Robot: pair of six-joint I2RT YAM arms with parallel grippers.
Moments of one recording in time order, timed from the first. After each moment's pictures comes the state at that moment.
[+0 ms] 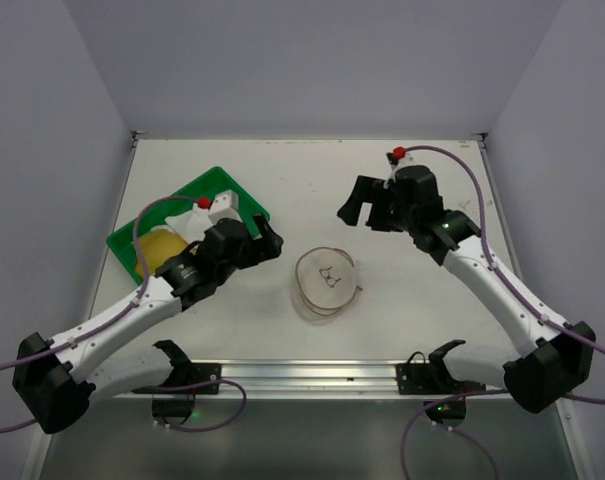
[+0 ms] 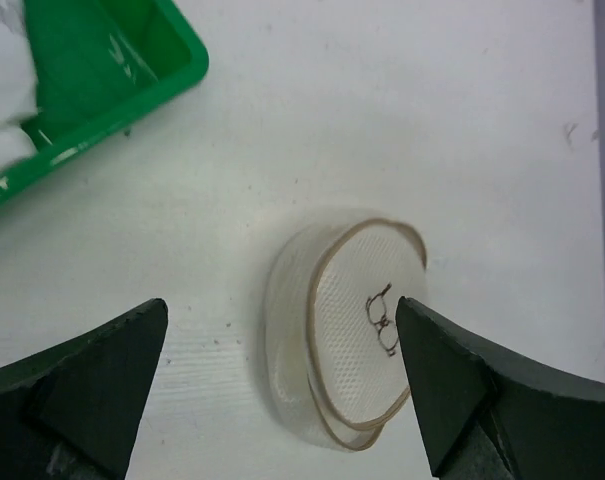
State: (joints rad) left arm -0.76 1.08 0.74 -0.30 -0.32 -0.87; right arm 0.54 1.26 1.13 -0.46 -0.09 0.57
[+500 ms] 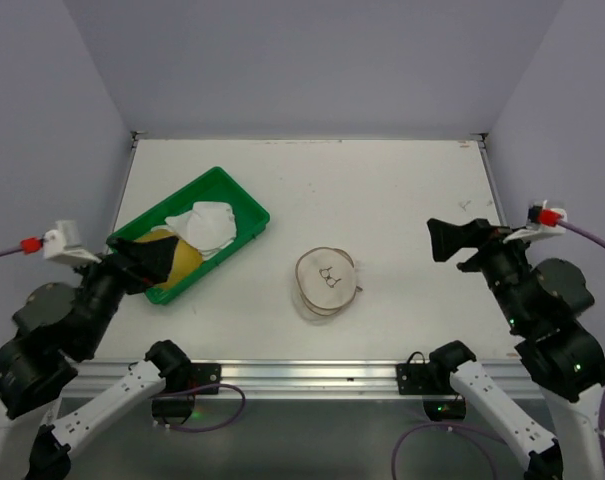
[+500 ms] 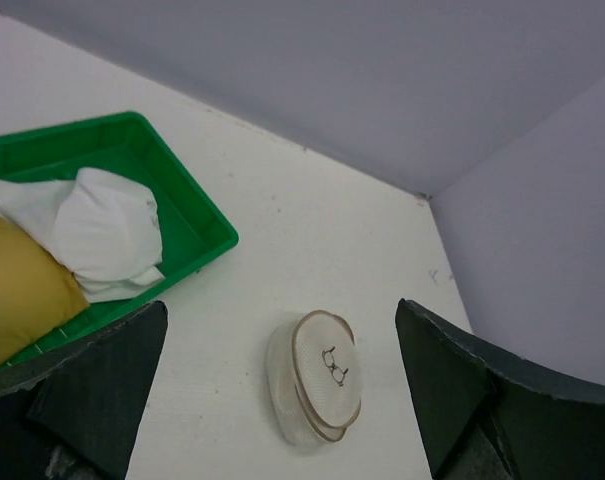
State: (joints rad) left arm -0.71 0.48 1.15 -0.86 -0.50 -0.69; right arm 0.42 0.58 1.17 -0.68 0.21 0.42
